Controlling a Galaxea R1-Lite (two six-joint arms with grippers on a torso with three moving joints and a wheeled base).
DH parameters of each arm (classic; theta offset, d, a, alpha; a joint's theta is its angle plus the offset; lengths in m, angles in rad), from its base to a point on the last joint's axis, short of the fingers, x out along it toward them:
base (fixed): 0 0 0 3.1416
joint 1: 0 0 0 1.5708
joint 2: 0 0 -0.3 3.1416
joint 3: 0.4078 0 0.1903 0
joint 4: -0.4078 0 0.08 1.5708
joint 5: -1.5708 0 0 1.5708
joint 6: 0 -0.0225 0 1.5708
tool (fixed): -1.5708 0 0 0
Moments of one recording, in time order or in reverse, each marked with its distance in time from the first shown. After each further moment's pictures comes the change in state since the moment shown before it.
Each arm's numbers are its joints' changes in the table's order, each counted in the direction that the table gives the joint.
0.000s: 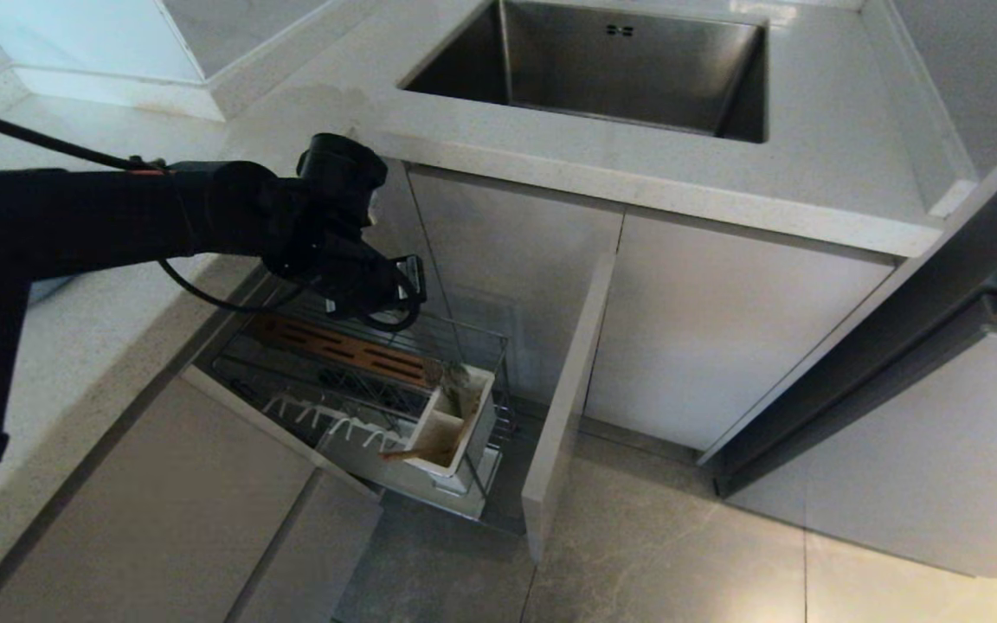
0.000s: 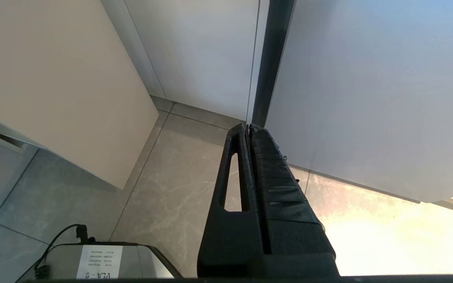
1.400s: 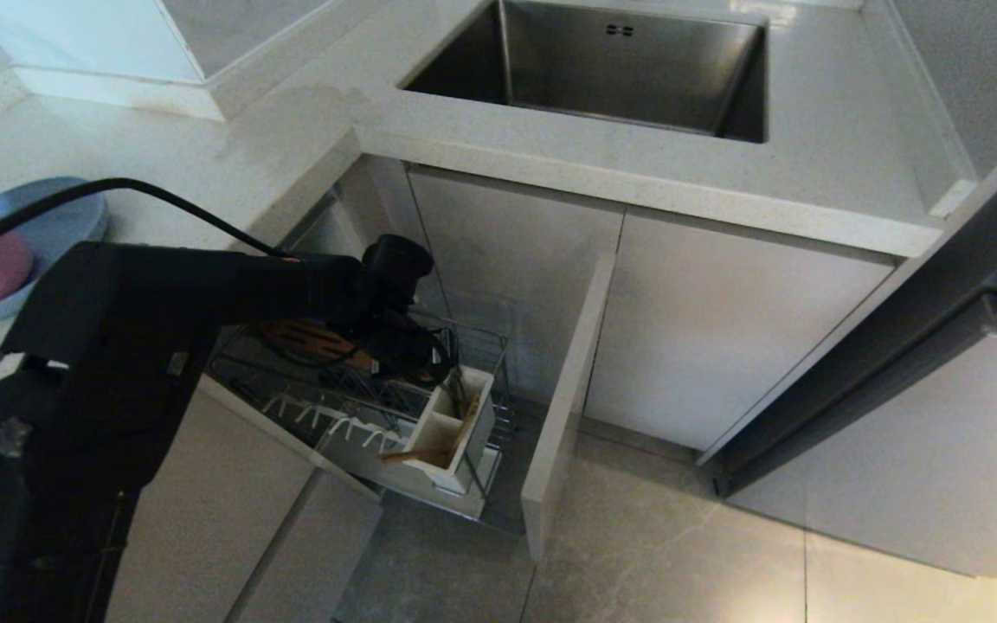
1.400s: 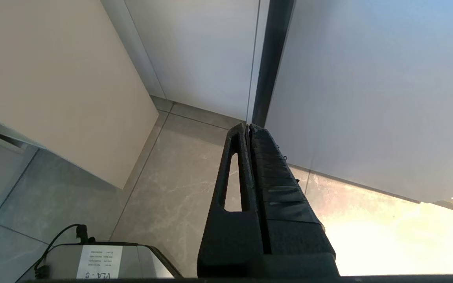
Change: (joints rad) left arm -0.023 0.239 0.011 0.033 0.110 0.005; right arm 0.000 0.000 0.000 0.000 0.000 0.000
